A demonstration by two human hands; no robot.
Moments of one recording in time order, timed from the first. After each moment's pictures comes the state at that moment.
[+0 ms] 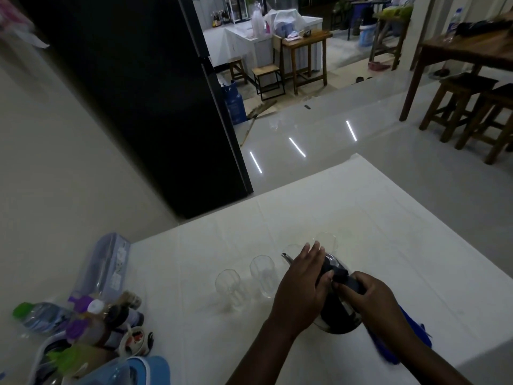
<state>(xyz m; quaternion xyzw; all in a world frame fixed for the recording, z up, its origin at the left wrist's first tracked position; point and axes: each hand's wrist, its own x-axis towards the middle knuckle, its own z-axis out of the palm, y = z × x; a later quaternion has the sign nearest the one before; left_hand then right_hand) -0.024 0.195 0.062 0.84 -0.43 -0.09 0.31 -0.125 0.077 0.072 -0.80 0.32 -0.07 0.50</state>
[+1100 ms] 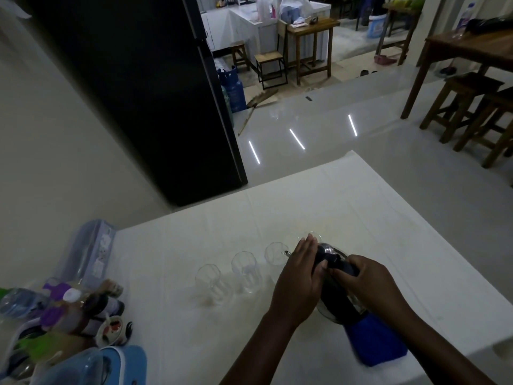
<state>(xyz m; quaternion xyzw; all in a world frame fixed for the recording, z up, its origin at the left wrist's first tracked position) -0.032 0.150 0.049 0.85 -0.36 -0.11 0.37 -0.112 0.022 0.088 -0.87 0.28 -0.04 0.41</state>
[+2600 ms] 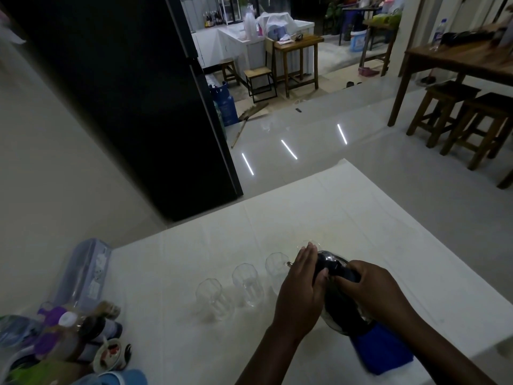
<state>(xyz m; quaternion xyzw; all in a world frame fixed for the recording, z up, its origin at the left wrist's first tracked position) -0.033 0.154 0.053 0.84 -0.36 -0.11 0.39 -0.116 0.031 0.109 -0.89 0.27 -0.05 0.38</state>
